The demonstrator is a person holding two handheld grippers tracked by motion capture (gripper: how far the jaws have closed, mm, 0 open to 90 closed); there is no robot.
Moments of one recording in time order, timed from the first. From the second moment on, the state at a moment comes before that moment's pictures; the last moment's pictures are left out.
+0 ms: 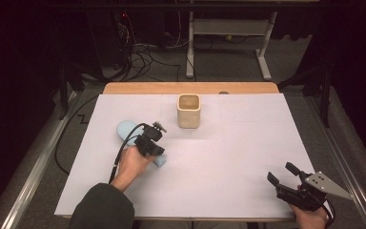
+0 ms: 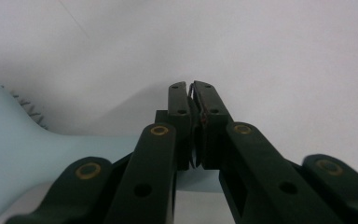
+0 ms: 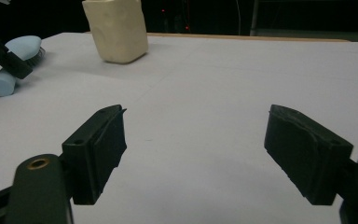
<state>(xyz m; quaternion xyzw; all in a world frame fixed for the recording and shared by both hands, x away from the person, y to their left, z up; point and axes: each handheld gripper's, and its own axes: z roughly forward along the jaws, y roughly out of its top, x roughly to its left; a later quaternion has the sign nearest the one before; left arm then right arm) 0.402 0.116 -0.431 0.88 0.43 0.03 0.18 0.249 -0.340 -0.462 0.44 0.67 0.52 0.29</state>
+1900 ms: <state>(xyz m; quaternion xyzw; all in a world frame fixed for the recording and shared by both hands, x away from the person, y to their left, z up) 0.354 0.178 -0.439 0.87 0.46 0.08 0.17 0.249 -0.340 -0.462 0.44 0.67 0.52 0.29</state>
